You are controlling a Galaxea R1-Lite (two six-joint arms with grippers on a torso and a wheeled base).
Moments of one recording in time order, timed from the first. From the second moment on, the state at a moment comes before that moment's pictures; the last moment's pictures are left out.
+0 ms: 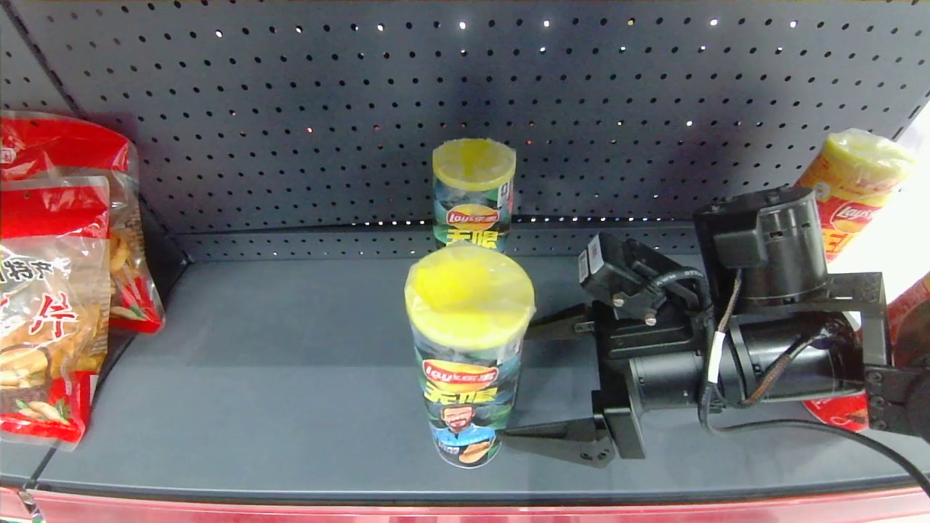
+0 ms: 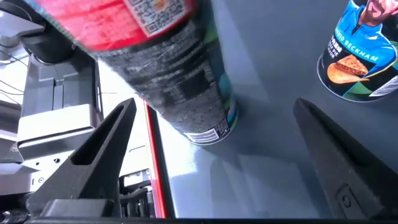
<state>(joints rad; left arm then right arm) 0.01 0.00 0.00 0.00 -0.01 -0.01 0.72 1.62 -0.93 -0.19 0.52 -0.33</state>
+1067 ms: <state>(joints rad) 0.01 0.00 0.00 0.00 -0.01 -0.01 0.67 1.66 -0.94 -0.20 0.52 -0.36</state>
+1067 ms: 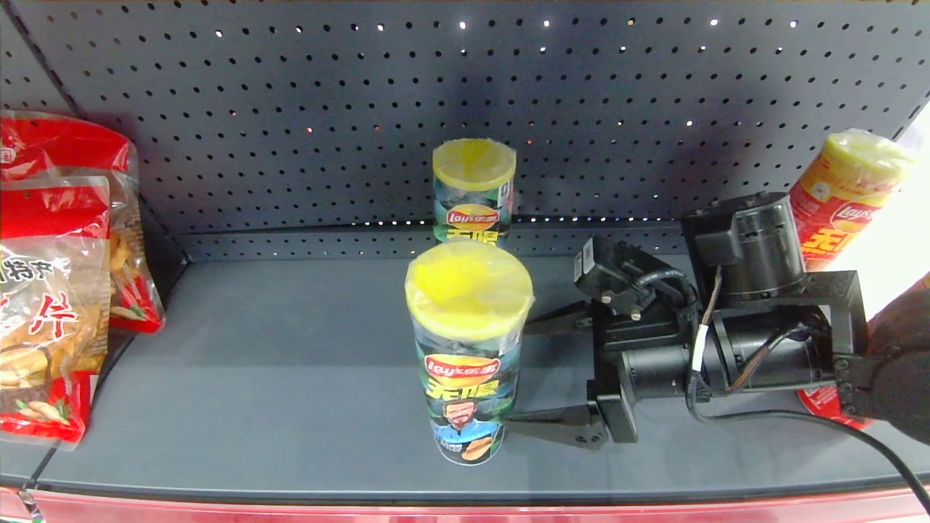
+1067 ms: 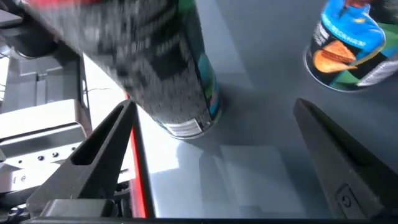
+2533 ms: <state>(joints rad) 0.01 0.00 0.00 0.00 -0.01 -0.01 0.77 1.62 -0.93 -0.19 0.52 -0.33</state>
